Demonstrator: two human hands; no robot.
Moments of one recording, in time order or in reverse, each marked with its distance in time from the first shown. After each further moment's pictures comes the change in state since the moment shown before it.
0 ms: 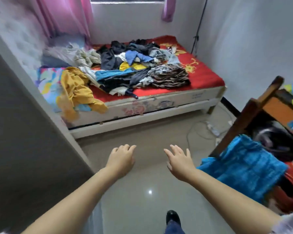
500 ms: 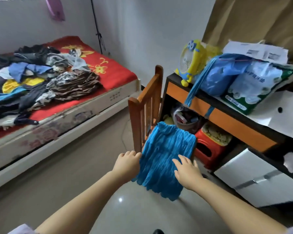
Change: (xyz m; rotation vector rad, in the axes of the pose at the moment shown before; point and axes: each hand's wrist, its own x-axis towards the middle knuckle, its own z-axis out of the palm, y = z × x) left_hand 0.165 0.385 0.047 0.053 -0.165 0.526; right_hand -0.137 0.362 0.039 0.198 -0.109 0.586
